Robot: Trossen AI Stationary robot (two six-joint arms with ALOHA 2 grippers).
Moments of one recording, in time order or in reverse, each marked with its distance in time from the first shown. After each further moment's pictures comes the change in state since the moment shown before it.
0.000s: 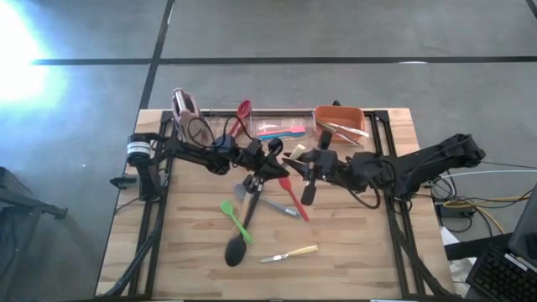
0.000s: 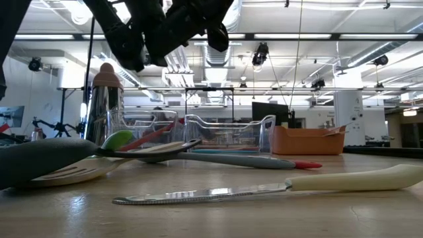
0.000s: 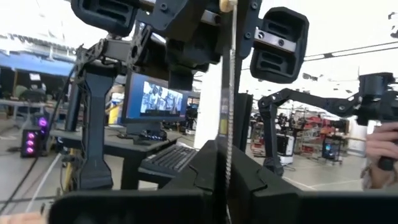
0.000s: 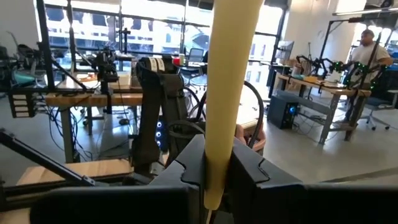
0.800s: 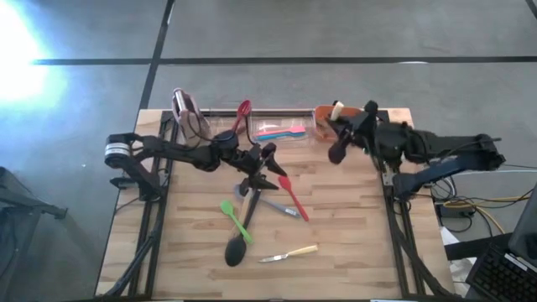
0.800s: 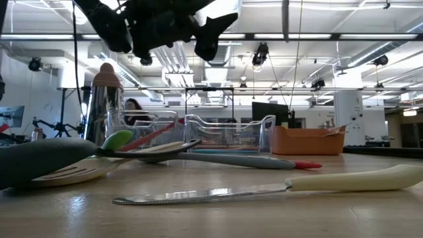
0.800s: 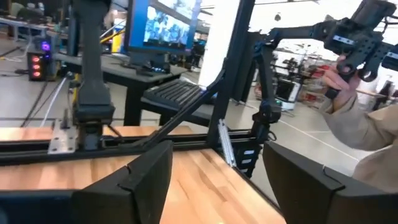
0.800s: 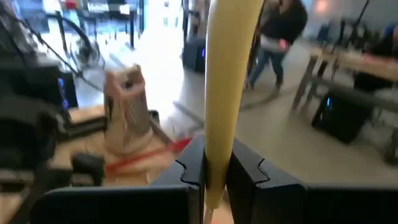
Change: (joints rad) left arm 0.015 -0.196 -0.055 -0.527 0.033 0.167; right arm -0.168 -0.295 0.012 -0.604 0.197 0.172
